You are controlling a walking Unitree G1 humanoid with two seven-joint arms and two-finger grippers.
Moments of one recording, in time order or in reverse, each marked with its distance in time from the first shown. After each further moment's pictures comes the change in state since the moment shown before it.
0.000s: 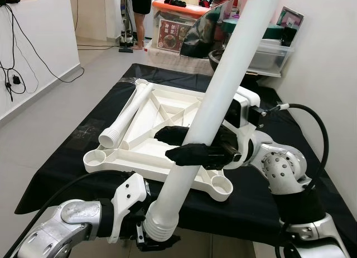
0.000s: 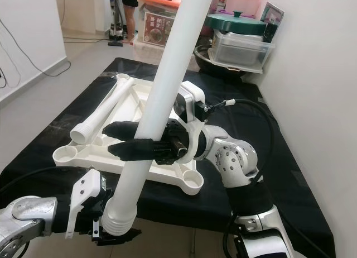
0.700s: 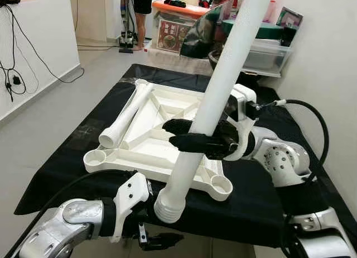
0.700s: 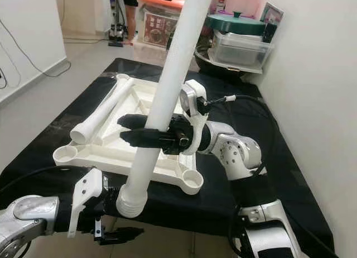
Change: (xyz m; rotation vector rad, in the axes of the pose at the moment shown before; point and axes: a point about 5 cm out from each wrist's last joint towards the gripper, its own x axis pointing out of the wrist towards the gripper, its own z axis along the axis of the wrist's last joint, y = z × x) left arm 0.001 -0.003 0.004 0.024 -0.015 -0.033; right arm -0.027 -0.015 0.003 -0.005 0.035 -0.142
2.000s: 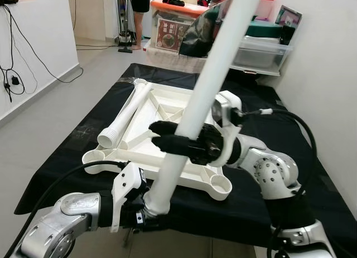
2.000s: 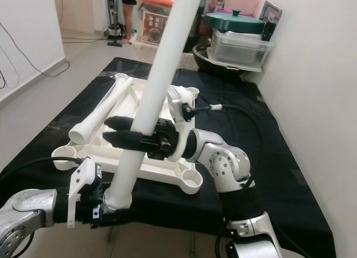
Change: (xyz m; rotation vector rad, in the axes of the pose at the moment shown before) left arm -0.002 0.026 0.005 -0.014 -0.095 0.180; right arm 0.026 -0.016 -0.017 0.016 -0.076 -0.316
